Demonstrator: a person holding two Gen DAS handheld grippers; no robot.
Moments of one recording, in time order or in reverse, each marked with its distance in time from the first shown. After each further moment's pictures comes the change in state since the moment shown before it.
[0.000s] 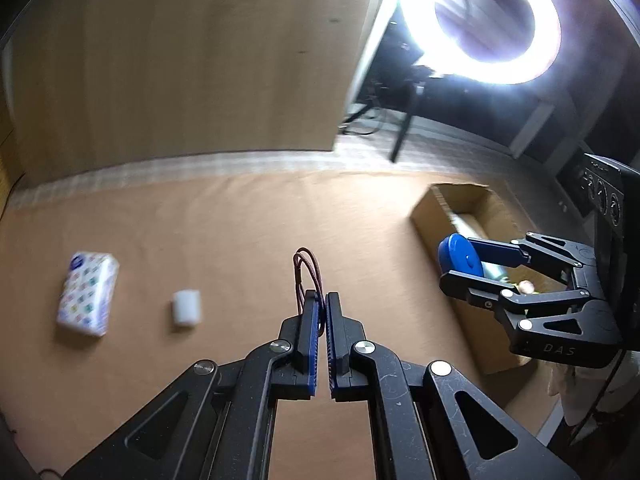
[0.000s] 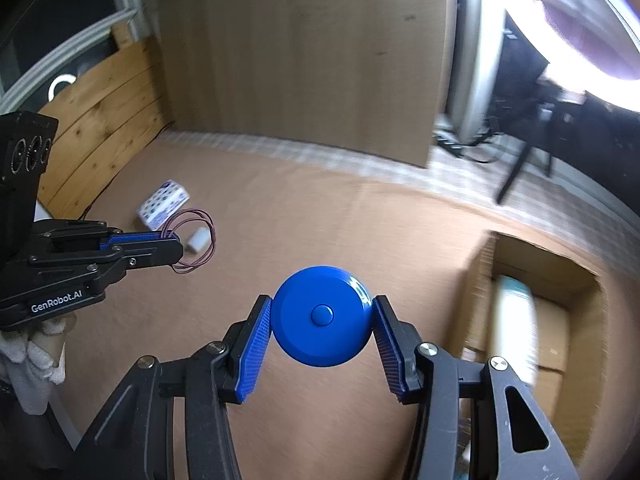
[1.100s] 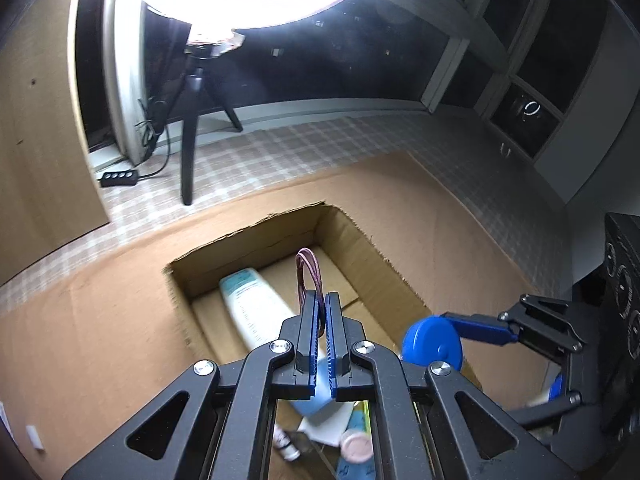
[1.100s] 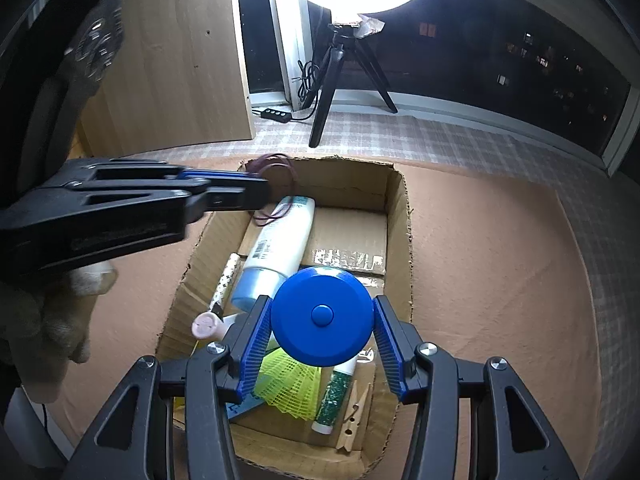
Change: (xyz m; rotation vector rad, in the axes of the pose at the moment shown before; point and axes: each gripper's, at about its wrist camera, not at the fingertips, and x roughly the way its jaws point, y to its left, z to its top) left arm 0.125 -0.245 0.077 0.259 0.066 -0.170; right arm -0.072 -0.162 -0.092 0.205 -0.001 -0.160
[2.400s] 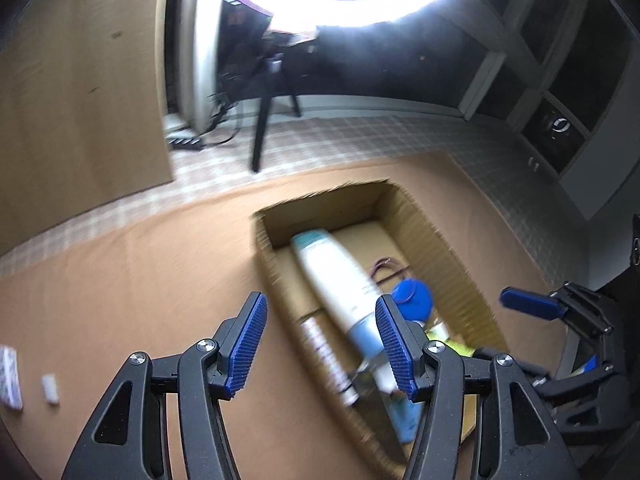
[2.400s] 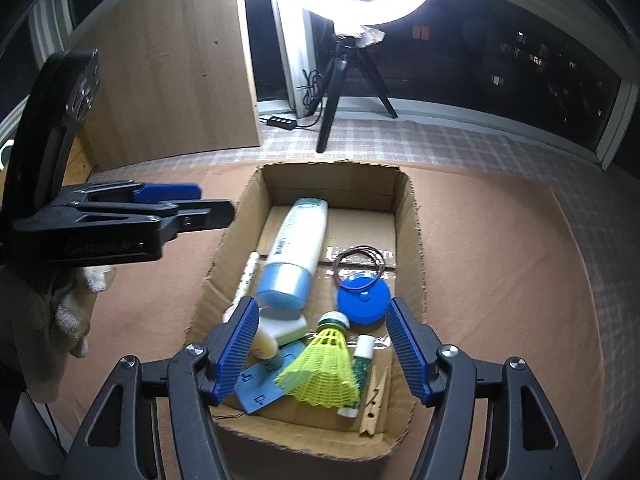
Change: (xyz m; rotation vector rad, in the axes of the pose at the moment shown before) left arm -0.049 0.058 -0.045 -0.104 0.007 0.086; right arm -0.022 0.023 -0.010 0.028 -0.029 -0.011
